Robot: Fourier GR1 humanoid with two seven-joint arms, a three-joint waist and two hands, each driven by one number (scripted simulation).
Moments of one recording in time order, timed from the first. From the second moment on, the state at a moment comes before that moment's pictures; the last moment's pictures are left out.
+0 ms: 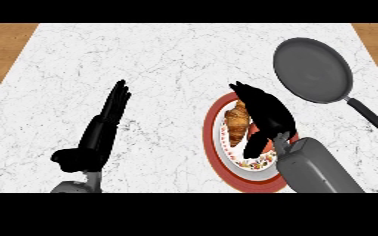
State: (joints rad) left arm -0.04 0.14 -0.23 -1.58 0.09 0.13 -0.10; right arm -0.40 -0.31 0.48 -1.50 0.63 0.28 0.54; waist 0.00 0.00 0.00
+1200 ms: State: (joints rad) left arm -0.02 0.07 -0.18 -1.59 0.02 0.07 -0.10; right arm -0.45 -0.14 0.32 -1.14 0.87 0.25 0.31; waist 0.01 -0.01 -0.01
